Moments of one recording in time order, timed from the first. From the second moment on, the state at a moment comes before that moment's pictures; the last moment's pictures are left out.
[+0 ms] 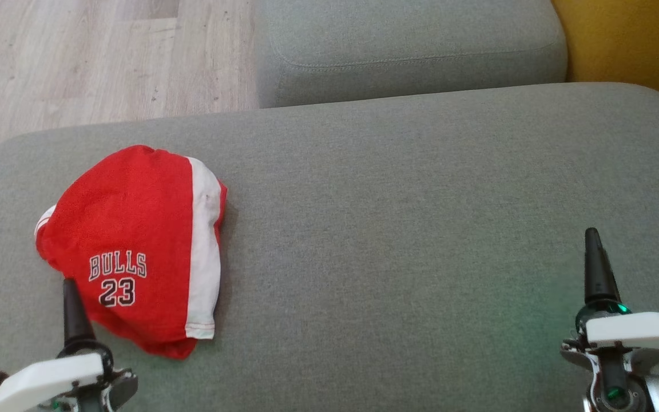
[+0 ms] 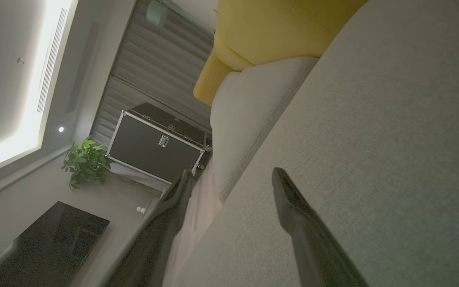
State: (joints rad) left arm 0.00 0.04 0.12 0.22 -1.32 -0.12 -0.01; right arm -0.01 -0.04 -0.07 0.21 1.08 0.13 -0.01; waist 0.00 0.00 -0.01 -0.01
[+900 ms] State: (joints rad) left arm 0.00 0.04 -0.06 0.13 -0.81 -0.08 -0.08; right arm -0.01 -0.04 0.00 0.16 0.57 0.13 -0.08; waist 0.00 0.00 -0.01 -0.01
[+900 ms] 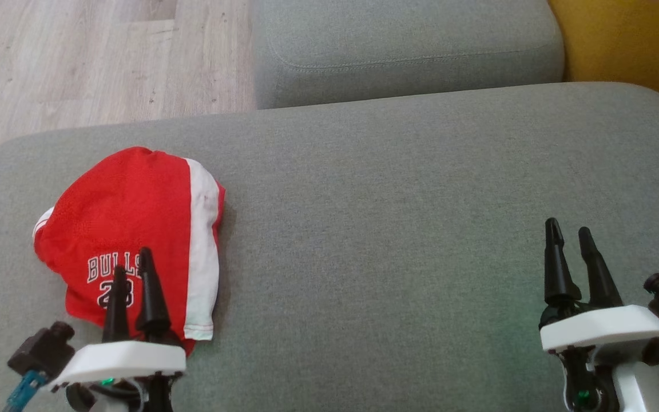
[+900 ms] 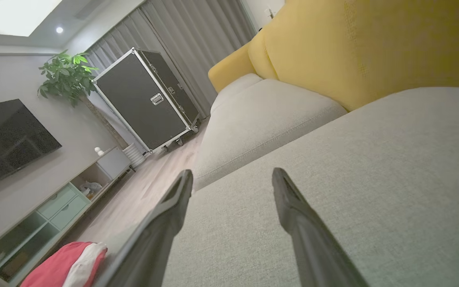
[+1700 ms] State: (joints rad) left arm 0.00 0.06 -0.17 0.14 -0.42 -0.05 -0.15; right arm -0.02 -0.04 0.04 0.16 0.17 0.13 -0.15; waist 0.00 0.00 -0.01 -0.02
